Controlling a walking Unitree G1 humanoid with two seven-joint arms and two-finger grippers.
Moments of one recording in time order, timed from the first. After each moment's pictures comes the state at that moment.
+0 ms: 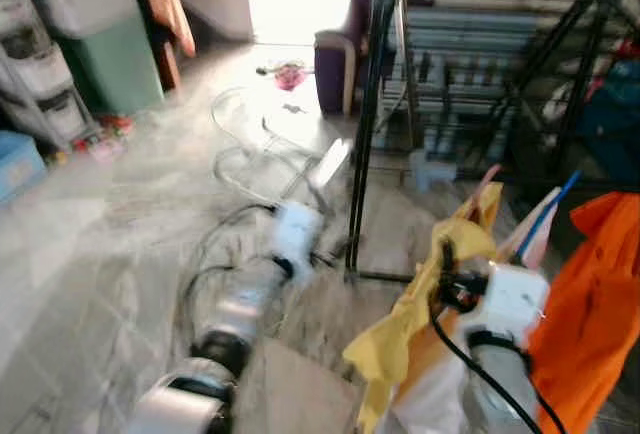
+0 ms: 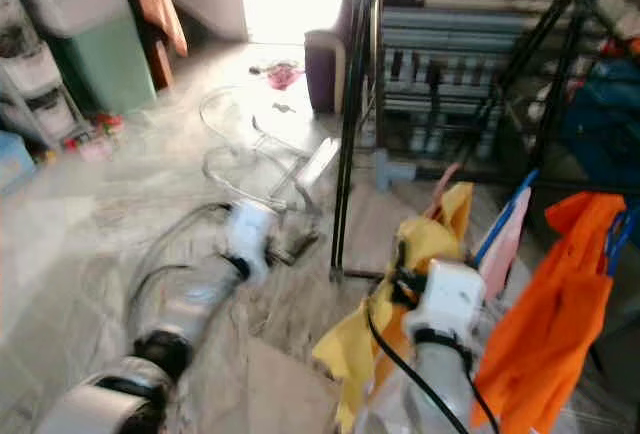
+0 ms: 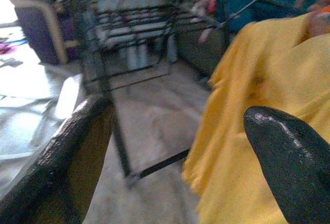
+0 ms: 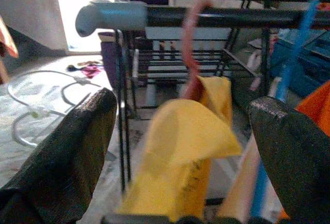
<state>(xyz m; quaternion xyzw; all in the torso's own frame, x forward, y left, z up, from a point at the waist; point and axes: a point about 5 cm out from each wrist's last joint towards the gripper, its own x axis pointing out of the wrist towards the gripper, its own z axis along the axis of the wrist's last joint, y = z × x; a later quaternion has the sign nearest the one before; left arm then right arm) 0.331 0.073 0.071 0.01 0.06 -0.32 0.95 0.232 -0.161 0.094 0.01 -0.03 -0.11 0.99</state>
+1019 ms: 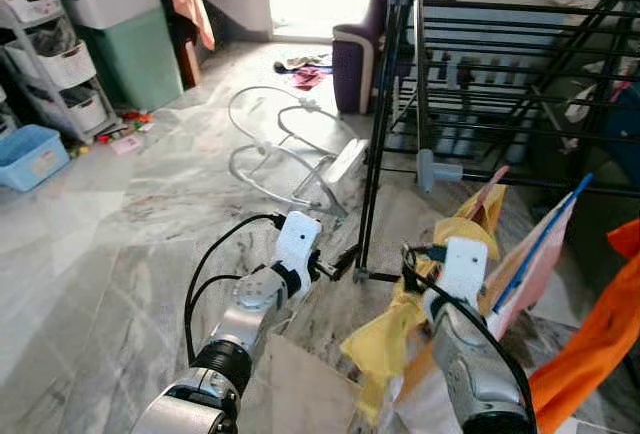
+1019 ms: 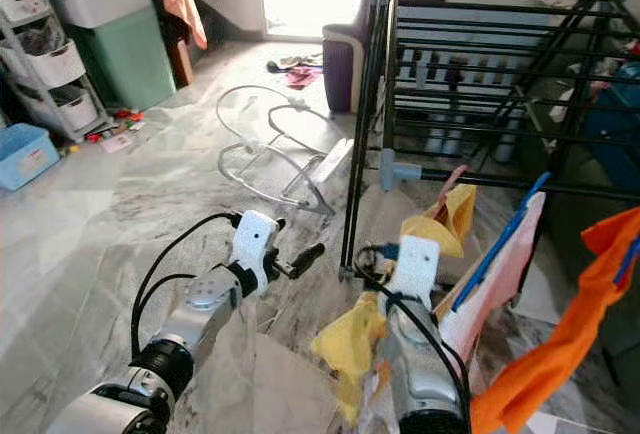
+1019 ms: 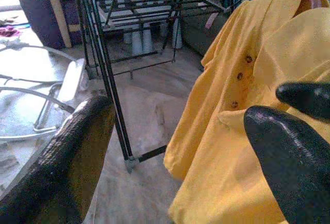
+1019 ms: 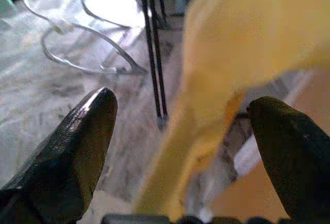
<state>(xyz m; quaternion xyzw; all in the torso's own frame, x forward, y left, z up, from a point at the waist) 0.323 0.064 0.062 0.01 0.08 -0.33 0.94 0.285 -0.150 0.049 0.07 0.18 -0.09 0.98</state>
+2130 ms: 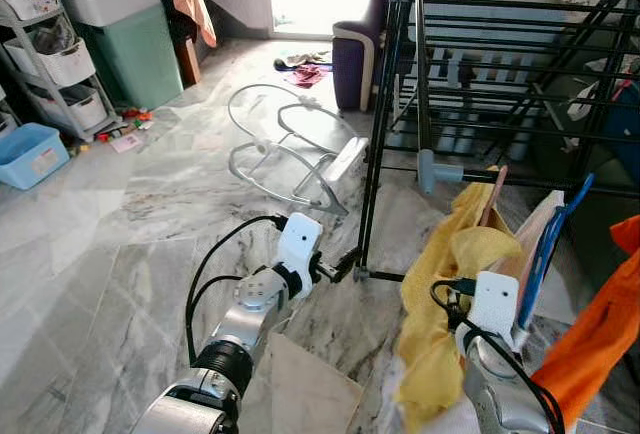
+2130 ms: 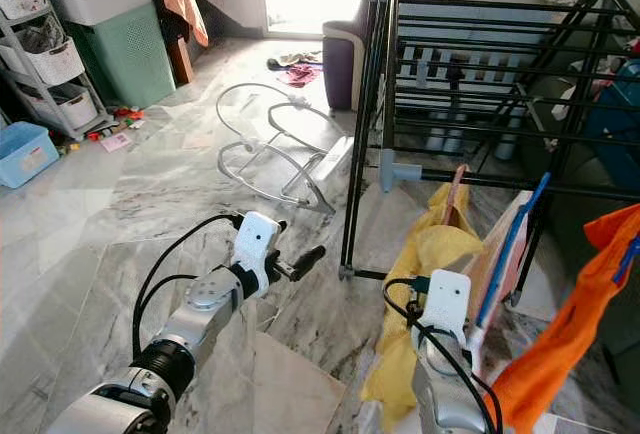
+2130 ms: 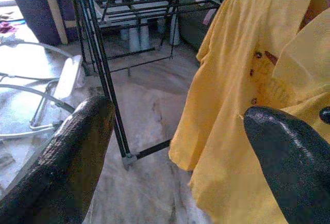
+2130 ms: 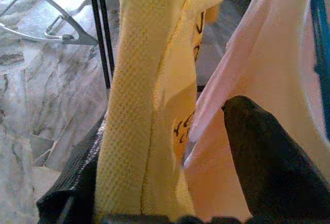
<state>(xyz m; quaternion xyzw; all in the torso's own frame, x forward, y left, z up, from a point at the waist) 0.322 0.060 0.061 0.02 0.08 -0.34 0.94 0.259 -0.189 0.025 0.00 0.22 -0.14 0.96</state>
